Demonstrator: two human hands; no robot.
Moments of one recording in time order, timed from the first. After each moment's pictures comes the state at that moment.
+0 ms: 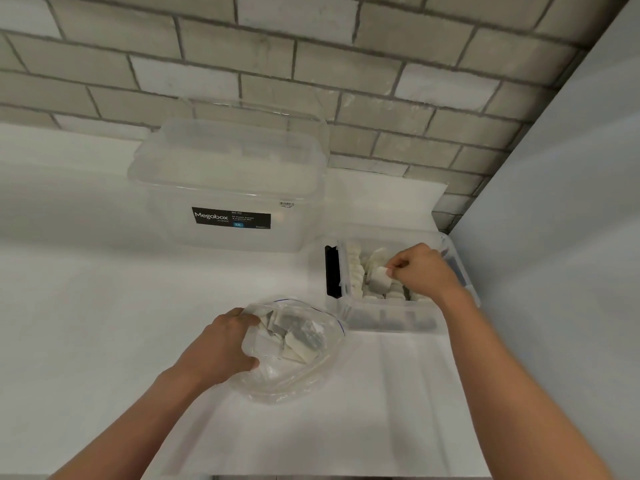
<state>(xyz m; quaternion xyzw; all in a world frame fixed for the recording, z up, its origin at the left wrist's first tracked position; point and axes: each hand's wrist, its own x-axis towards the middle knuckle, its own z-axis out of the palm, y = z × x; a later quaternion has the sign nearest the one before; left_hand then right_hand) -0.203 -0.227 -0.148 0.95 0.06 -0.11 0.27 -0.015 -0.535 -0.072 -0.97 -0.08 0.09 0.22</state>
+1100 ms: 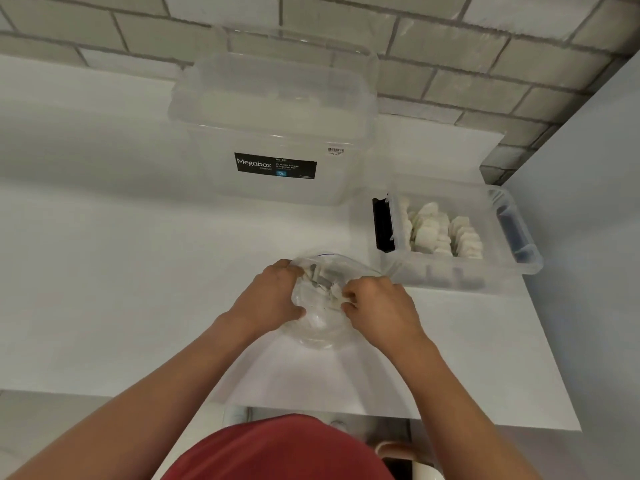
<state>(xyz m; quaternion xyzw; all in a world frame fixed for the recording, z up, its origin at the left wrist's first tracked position) -0.204 -0.222 -0.157 0.96 0.04 -0.09 0.28 -0.174 -0.420 -0.117 -0.97 -0.20 0.12 0.09</state>
